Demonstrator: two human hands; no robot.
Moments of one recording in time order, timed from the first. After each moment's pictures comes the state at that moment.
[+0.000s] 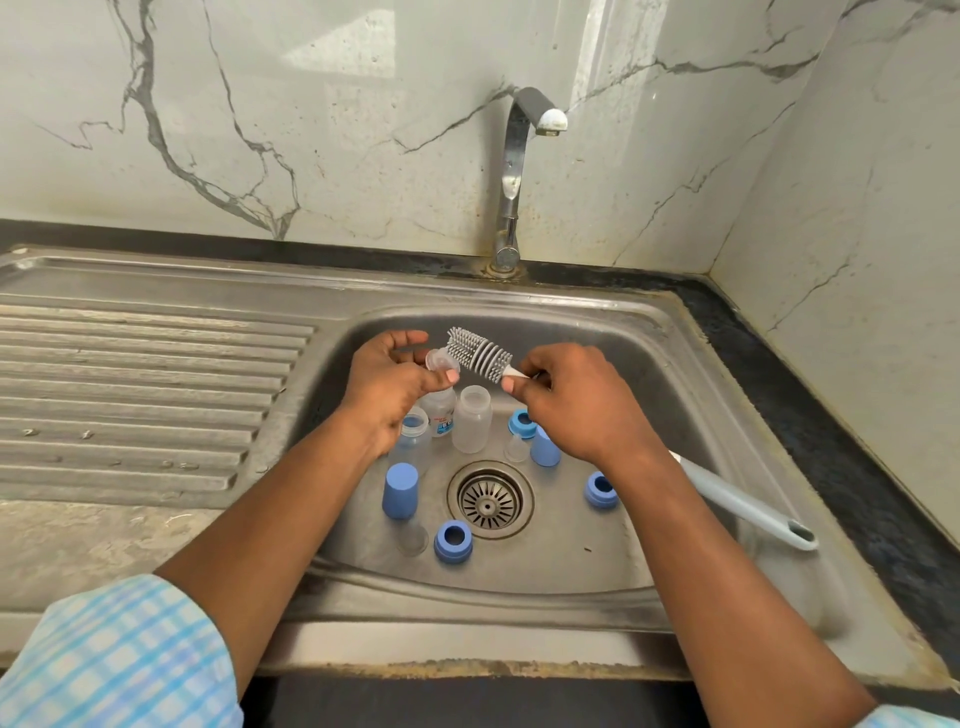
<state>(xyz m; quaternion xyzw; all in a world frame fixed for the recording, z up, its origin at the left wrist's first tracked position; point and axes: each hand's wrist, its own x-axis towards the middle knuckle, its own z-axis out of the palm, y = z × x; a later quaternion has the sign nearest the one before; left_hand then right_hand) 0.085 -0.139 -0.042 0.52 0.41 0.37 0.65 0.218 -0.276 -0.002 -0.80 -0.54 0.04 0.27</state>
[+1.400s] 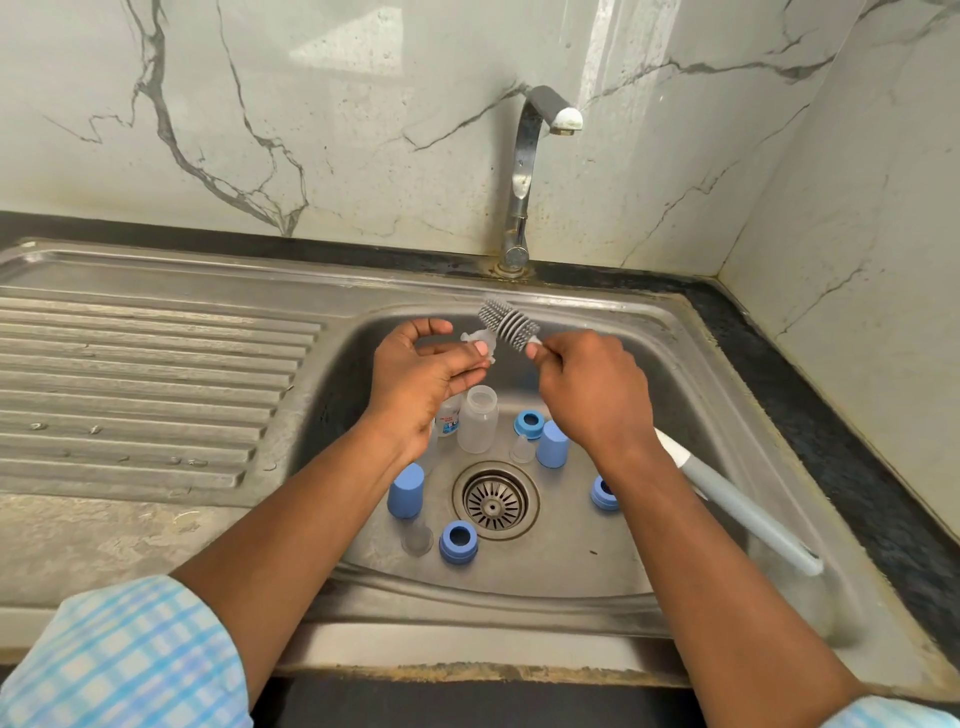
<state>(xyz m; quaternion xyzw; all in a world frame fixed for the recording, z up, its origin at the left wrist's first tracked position) 0.092 -0.170 -0.021 0.46 0.33 0.43 0.70 0.214 -0.266 0.001 -0.84 -0.48 -0.05 0.25</state>
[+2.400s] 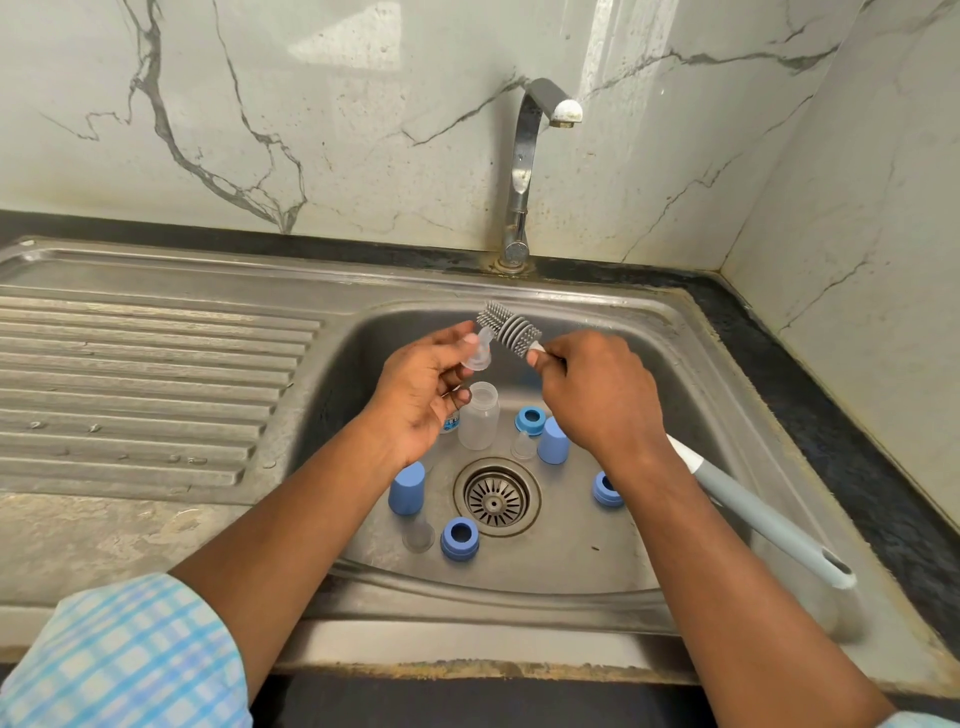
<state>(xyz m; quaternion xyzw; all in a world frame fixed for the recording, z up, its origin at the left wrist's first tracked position) 0.092 -0.164 -0.028 0.42 0.33 0.34 0.78 0.212 -0.274 0.003 -0.84 -0.48 -0.04 0.25</state>
